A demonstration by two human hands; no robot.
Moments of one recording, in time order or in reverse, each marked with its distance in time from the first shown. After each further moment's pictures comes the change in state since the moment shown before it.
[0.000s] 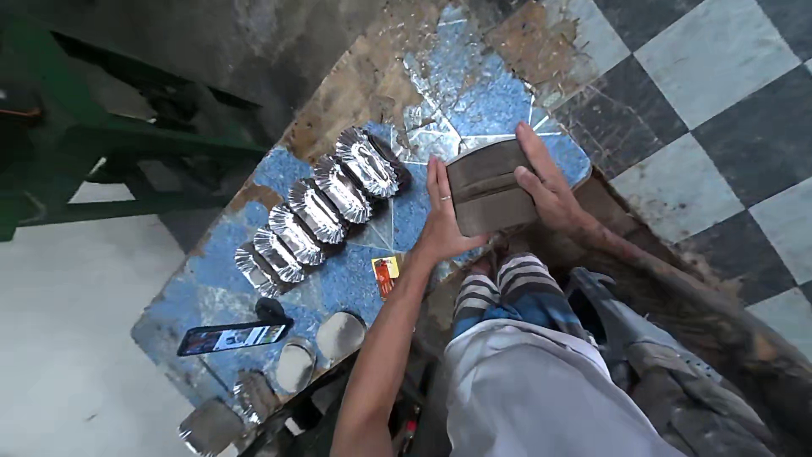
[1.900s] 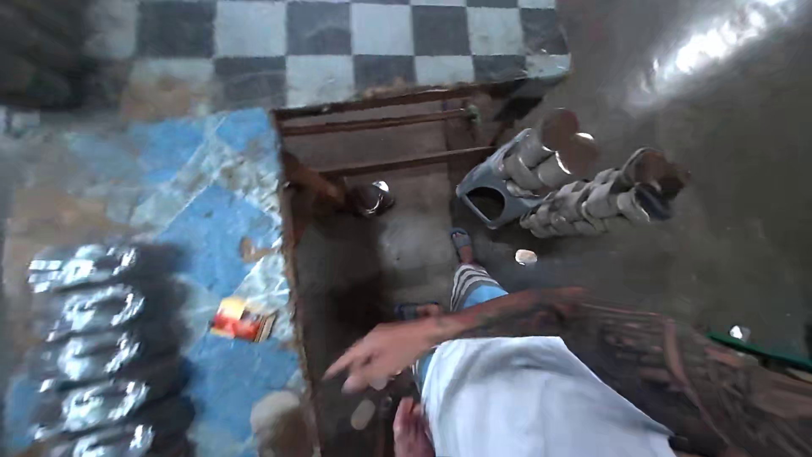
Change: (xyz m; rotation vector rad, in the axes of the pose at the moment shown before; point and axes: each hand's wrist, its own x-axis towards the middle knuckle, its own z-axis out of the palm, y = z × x) left_hand -0.521 0.006 -0.072 -0.519 -0.149 -0.788; right_hand -0.311 -0.144 0.303 0.444 0.140 0.179
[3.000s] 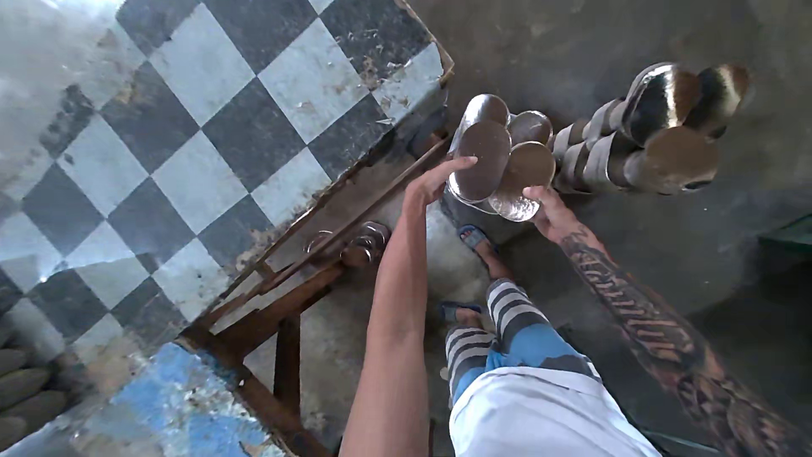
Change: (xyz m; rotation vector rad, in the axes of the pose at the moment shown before) left_hand 0.246 0.072 0.710 1.104 -1.320 -0.242; right_hand -0.325 0.209 -0.362 0.996 1.592 0.112
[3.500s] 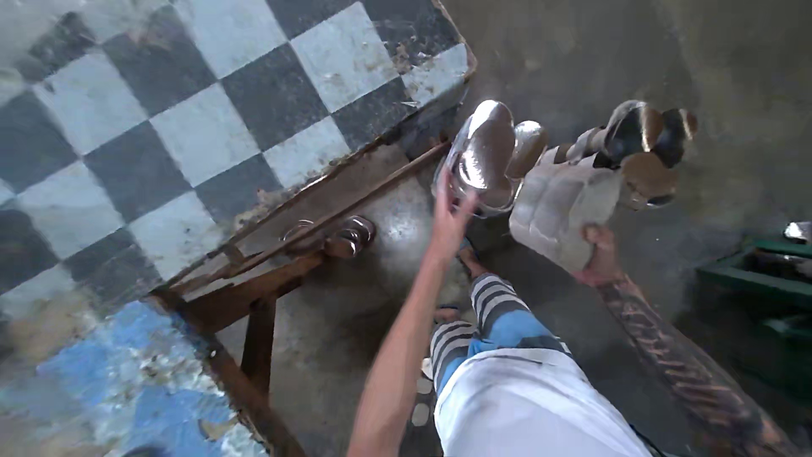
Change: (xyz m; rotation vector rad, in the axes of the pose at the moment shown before) left_hand -0.141 -0.061 0.086 -0.051 0.434 0.470; right_hand -0.141 -0.017 -0.020 0.150 -0.232 -0.253
